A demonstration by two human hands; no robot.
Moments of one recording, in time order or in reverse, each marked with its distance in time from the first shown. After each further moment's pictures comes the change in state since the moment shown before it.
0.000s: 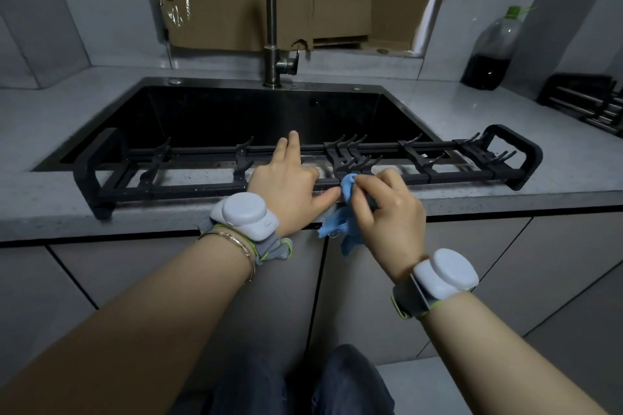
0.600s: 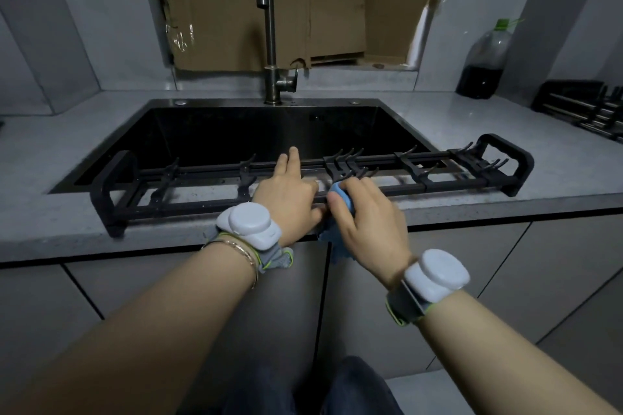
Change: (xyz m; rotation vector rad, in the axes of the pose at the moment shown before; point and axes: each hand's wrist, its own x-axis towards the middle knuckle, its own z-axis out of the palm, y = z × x) left_hand 0.003 -0.003 -0.003 -0.009 -0.063 0.029; right_hand 0.008 -0.023 -0.005 -0.028 -0.264 0.074
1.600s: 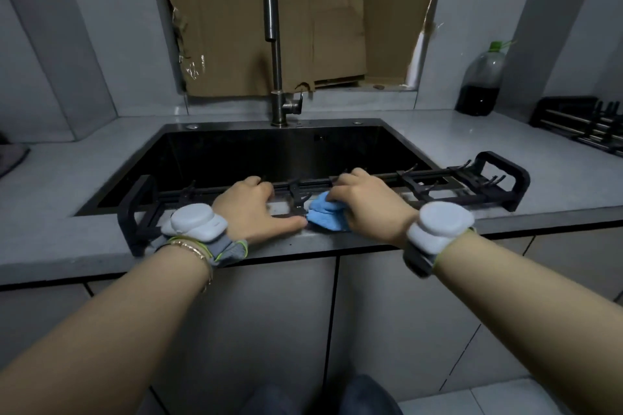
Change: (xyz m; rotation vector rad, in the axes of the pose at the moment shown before) left_hand -0.005 -0.066 -0.017 -0.133 -0.010 -0.086; right_hand 0.060 -0.001 -0.025 -0.355 -0.484 -0.321
